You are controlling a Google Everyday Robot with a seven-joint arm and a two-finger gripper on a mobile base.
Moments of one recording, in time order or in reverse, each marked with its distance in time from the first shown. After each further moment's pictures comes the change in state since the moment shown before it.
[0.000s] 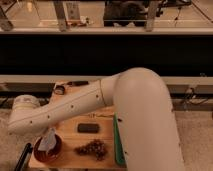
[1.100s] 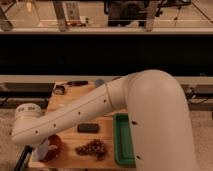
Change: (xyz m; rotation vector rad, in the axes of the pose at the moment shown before) arm -0.046 0.015 -0.013 0.104 -0.092 0.027
